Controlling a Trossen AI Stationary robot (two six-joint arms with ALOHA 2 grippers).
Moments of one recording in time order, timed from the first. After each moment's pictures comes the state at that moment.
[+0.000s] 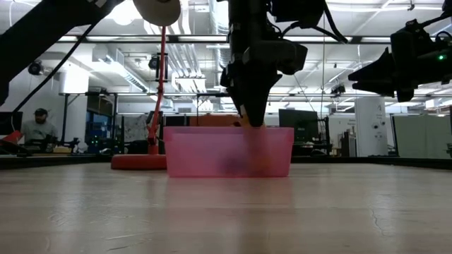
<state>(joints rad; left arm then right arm) -0.09 2.38 2.31 -1.36 -0.11 -0.28 0.21 0.11 0.01 0.06 0.84 0.21</state>
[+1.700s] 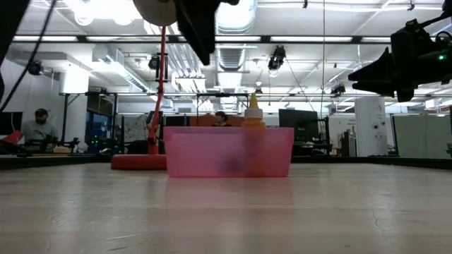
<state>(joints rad) -0.11 1.92 1.98 -1.34 -0.24 -0.29 0.21 0.11 0.01 0.06 0.84 0.21</state>
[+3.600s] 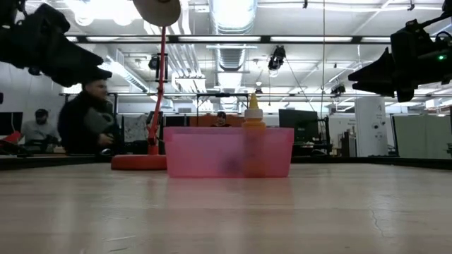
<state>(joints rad) -0.13 0.03 0.18 -0.32 -0.44 -0.09 0.21 0.11 0.01 0.06 0.84 0.21</state>
